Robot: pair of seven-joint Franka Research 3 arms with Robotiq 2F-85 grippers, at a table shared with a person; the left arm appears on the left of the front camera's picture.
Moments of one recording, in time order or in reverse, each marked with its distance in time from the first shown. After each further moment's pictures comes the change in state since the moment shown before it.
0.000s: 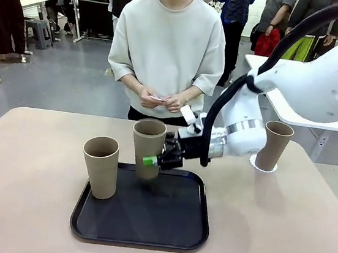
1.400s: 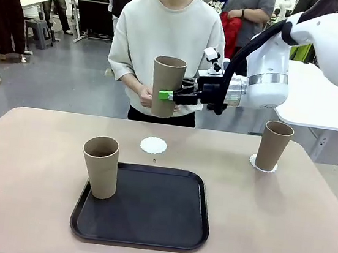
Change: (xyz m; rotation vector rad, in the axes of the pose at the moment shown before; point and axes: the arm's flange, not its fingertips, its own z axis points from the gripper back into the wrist) left arm 0.000 0.000 0.000 0.000 0.000 0.000; right arm 0.109 -0.084 0.067 -0.135 -0.100 -0.035
